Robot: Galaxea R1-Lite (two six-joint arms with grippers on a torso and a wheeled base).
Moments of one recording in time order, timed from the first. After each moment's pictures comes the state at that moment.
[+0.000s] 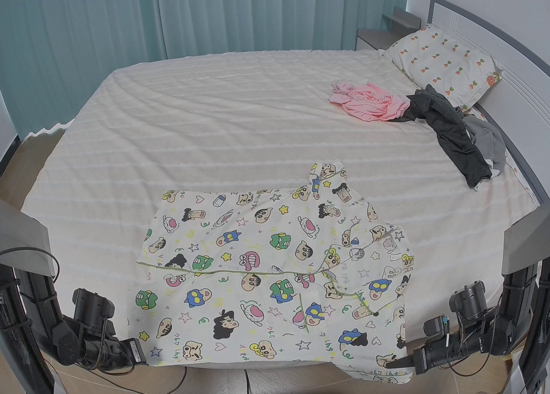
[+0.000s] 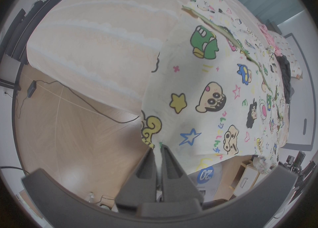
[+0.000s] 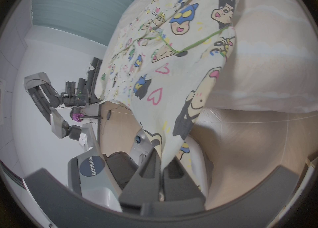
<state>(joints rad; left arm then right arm) -0.06 2.08 -0.02 -0.88 -0.08 -0.51 0.25 2.20 -0.02 -1.10 0.63 0.14</state>
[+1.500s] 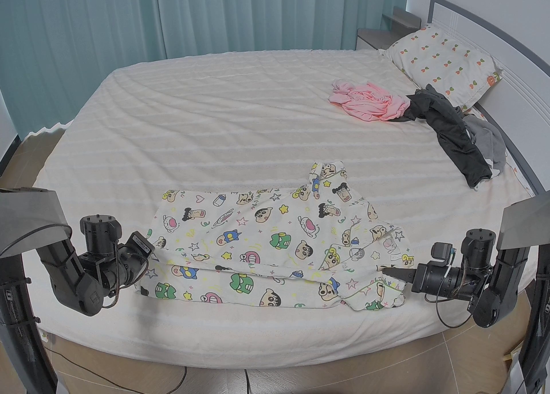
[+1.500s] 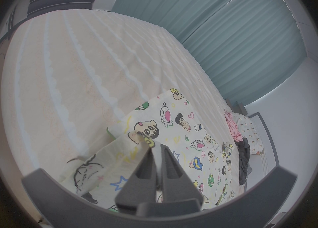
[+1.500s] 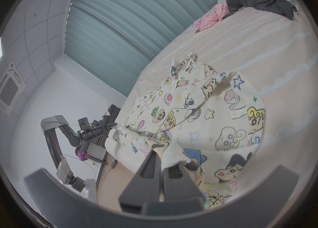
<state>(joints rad) -0.06 2.15 -0.51 -1.17 0.01 -0.91 0.13 2.26 -0.32 -1.55 0.68 0.47</state>
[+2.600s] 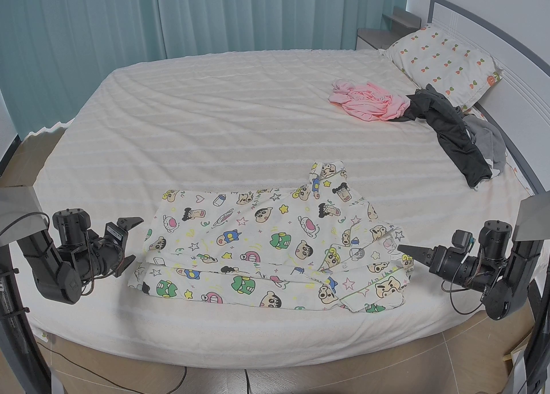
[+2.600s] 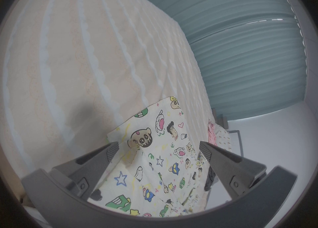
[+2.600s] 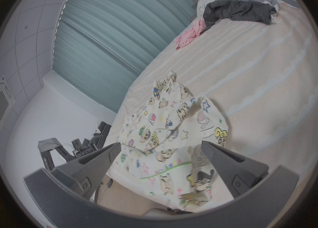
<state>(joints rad) 0.13 2.15 -0.54 -1.18 -0.34 -1.11 0.03 2.20 -0.32 -1.55 0.61 0.57</state>
